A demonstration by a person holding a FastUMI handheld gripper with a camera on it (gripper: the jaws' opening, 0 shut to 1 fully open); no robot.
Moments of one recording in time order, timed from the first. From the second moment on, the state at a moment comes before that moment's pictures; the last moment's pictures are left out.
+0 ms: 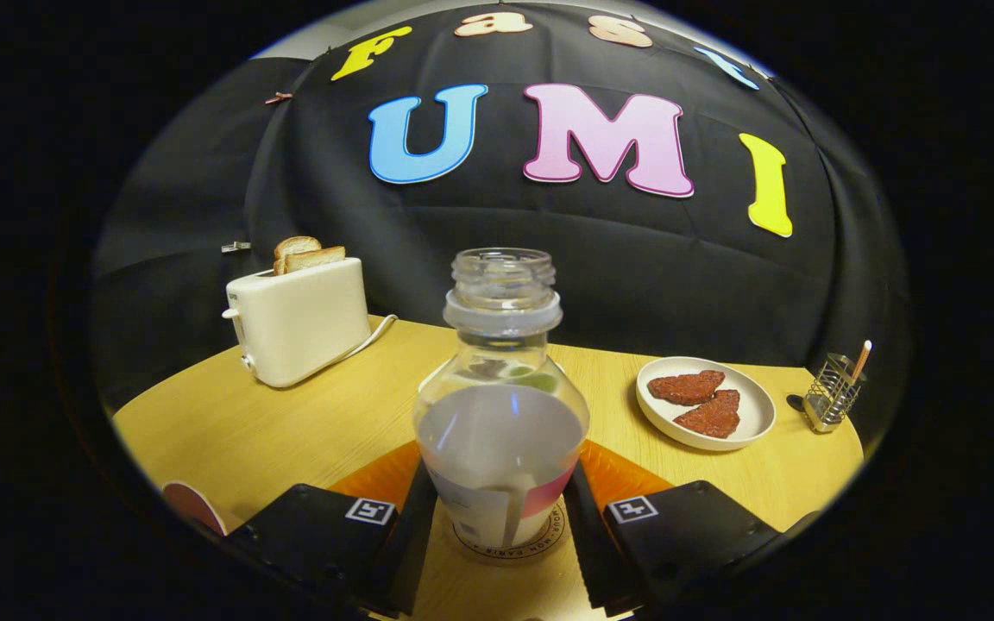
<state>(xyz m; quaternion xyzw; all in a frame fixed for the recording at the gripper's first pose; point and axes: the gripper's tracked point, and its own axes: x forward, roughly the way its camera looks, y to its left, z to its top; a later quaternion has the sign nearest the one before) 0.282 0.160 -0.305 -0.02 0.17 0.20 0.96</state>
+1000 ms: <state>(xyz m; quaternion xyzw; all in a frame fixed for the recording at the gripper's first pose) 0.200 0.118 -0.271 -0.03 0.25 0.19 0.95</state>
